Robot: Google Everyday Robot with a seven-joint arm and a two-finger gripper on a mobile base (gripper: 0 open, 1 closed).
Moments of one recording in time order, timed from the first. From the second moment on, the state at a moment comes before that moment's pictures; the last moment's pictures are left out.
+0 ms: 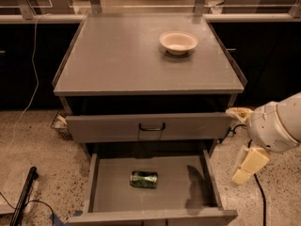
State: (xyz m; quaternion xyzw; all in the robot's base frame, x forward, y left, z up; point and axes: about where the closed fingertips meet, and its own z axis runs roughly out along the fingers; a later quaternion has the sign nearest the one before) arm 0.416 -0.194 0.802 -0.60 0.75 0.14 0.25
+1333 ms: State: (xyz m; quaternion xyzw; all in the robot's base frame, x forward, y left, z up) arm 0.414 -0.148 0.675 -0.57 0.77 0.22 0.19
